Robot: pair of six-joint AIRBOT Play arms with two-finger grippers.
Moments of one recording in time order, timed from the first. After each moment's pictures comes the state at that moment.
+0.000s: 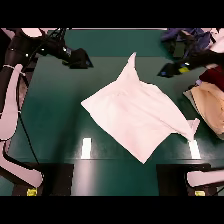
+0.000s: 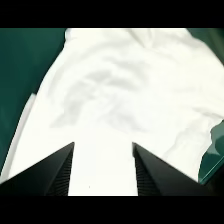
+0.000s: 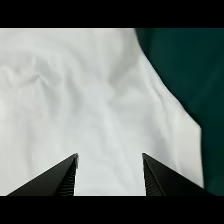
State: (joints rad) left arm -0.13 -1.70 1.94 0.91 -1.43 -1.45; right arm -0.02 -1.61 1.67 -0.98 1.32 1.07
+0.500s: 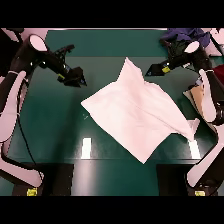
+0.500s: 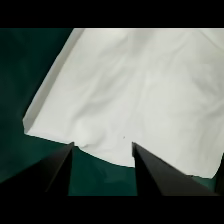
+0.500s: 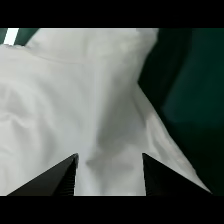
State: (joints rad) left arm -0.12 -1.66 1.68 1.02 -1.46 -1.53; right arm -0.03 -2.01 2.00 -0.94 1.39 1.16
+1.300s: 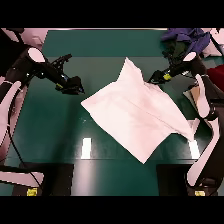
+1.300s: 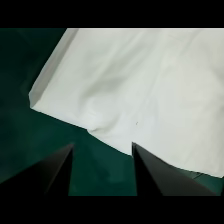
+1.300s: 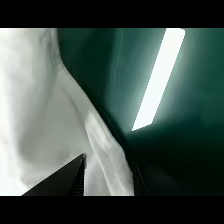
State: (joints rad) left arm -0.11 -1.53 1.45 1.04 -1.37 -1.51; right arm -0.07 -2.17 2.05 -0.92 1.45 1.23
